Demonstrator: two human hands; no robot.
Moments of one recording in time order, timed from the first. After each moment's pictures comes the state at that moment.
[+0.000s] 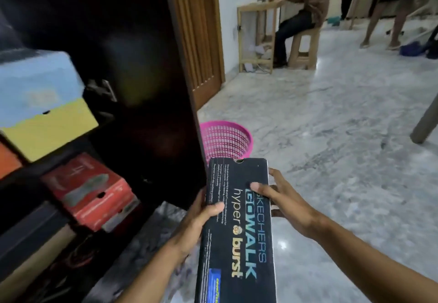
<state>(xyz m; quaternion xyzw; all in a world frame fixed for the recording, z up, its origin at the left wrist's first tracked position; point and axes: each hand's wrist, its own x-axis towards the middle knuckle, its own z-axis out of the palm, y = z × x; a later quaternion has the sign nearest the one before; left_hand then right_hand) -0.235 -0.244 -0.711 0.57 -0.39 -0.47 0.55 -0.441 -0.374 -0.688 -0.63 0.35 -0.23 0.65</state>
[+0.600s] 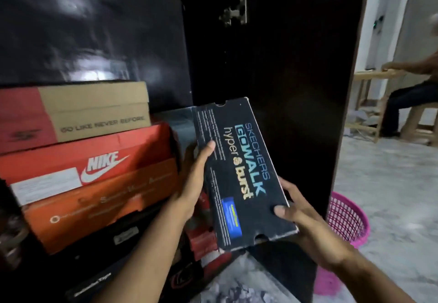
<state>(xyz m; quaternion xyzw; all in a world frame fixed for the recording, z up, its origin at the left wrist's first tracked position) -0.031 -0.130 -0.481 0.61 -0.32 -0.11 0.71 -0.238 -0.271 -0.539 -0.66 0.08 -0.21 0.72</state>
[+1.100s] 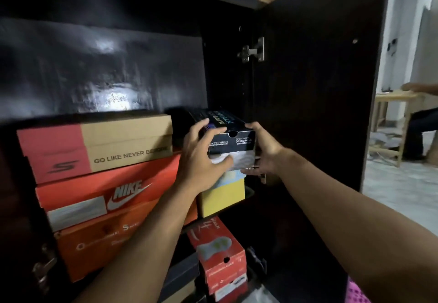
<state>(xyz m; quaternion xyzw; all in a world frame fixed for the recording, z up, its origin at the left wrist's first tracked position) 0.019 -0.123 -0.393 0.73 -0.45 0.29 0.43 -0.063 -0.291 -0.364 -0.64 0.22 -0.17 0.72</state>
